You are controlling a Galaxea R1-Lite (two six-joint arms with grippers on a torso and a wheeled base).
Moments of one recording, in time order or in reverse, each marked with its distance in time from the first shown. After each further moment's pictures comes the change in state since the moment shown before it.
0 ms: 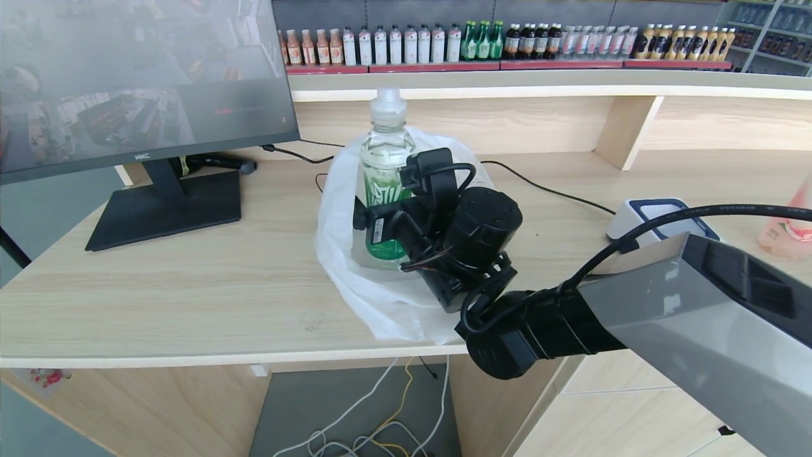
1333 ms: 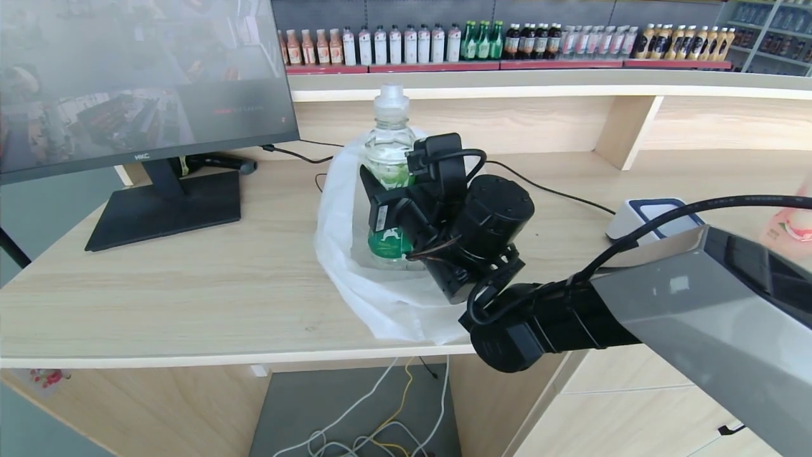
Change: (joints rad) left arm 0.000 0.000 0.000 0.000 0.000 0.000; right arm -0.005 -0.020 -0.012 -0.013 0.007 -0.003
